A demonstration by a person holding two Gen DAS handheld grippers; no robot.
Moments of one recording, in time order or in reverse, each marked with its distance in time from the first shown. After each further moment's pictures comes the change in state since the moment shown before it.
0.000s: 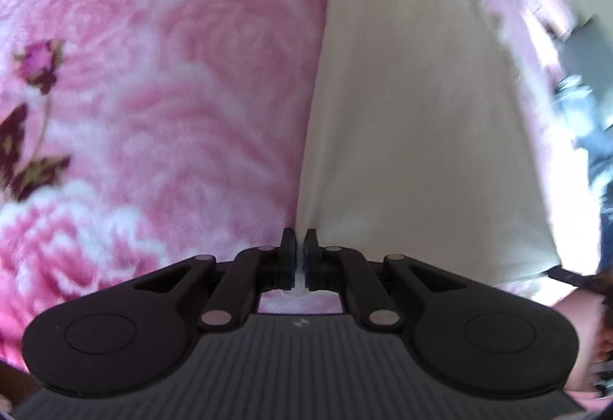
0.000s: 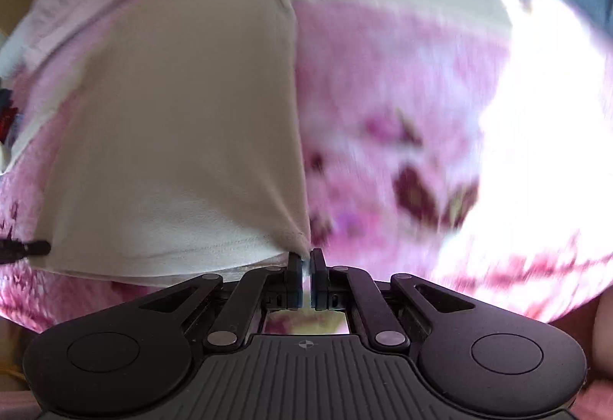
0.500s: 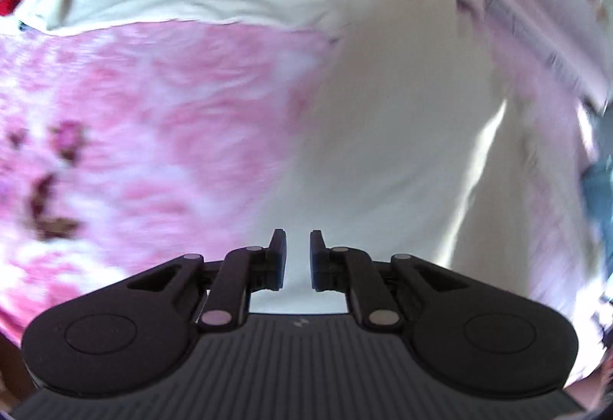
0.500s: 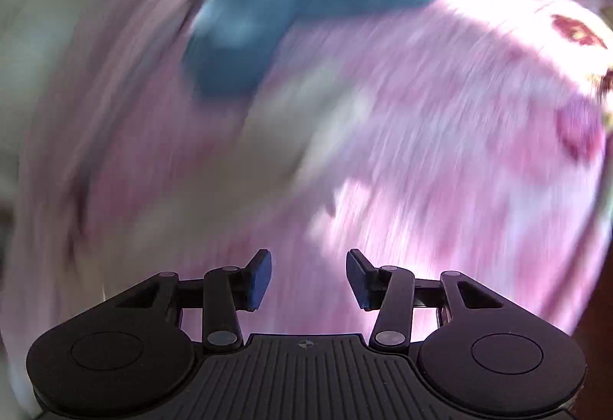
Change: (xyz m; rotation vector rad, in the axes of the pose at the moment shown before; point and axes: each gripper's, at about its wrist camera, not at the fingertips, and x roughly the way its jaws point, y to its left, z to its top) left arm -0.027 -0.078 0.062 -0.207 -0.186 0.063; right arm -0.054 -0.290 0.073 0.861 -0.474 0.041
